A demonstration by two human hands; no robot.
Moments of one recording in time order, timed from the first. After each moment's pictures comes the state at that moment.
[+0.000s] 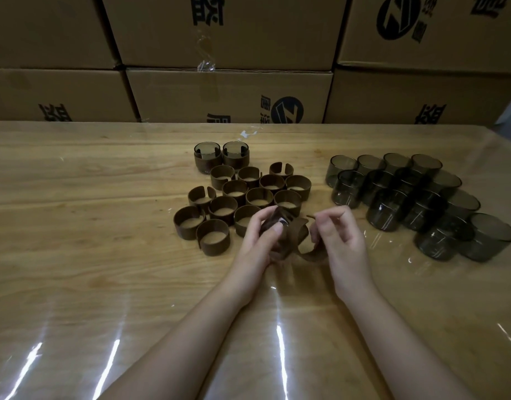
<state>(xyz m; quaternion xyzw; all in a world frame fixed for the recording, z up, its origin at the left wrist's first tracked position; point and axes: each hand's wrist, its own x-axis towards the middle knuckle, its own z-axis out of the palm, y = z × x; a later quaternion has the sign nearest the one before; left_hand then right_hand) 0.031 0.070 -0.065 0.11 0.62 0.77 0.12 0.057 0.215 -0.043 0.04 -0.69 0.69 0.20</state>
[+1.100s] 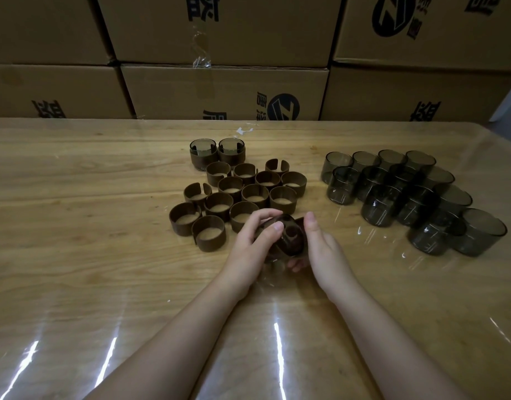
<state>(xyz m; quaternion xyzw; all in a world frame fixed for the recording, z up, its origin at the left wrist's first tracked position) 0.035 0.071 -0.059 0.13 0.67 0.73 0.05 0.057 0.207 -0.050 -0.06 -0.79 0.60 0.03</state>
